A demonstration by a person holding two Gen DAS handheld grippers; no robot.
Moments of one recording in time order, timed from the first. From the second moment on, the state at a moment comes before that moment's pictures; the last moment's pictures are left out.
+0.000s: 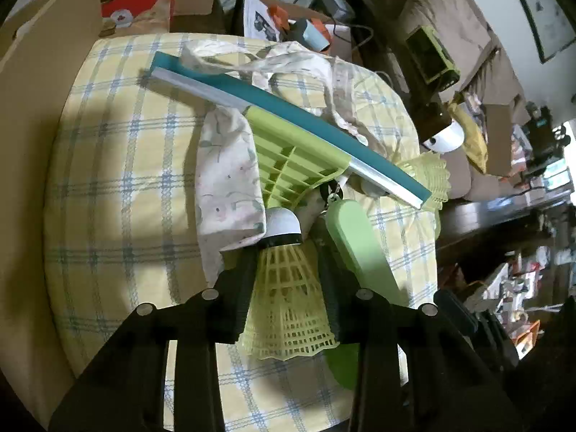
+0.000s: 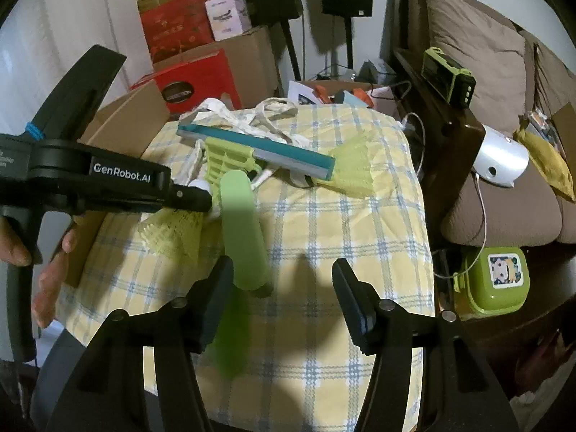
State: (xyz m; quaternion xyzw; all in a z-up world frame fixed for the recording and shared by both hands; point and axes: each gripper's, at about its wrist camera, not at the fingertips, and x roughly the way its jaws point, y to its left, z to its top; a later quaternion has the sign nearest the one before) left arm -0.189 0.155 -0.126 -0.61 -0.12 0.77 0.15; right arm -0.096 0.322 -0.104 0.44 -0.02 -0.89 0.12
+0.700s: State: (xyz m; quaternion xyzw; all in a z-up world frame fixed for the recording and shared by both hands) left arm -0.155 0.109 -0.042 -0.53 -0.17 0.81 0.20; right arm -0.134 0.288 -0.116 0.45 0.02 -0.88 0.14
